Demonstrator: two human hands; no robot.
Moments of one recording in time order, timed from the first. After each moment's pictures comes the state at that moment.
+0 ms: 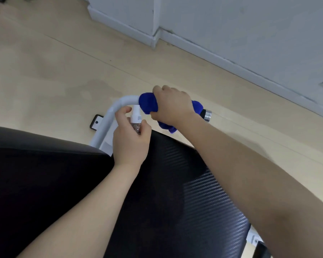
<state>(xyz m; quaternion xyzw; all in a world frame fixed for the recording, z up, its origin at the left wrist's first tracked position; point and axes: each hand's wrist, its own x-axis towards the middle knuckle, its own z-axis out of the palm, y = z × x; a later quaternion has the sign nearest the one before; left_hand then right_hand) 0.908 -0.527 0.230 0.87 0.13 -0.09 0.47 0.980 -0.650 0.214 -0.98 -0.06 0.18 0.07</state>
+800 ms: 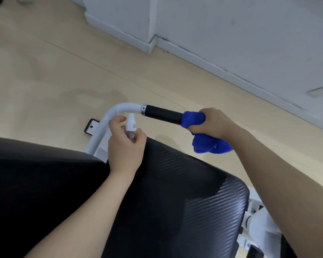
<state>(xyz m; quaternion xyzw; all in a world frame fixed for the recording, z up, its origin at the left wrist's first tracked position) 0.904 -0.530 0.232 0.85 0.17 -0.10 0.49 0.943 -0.756 0.242 -0.88 0.17 0.36 0.26</state>
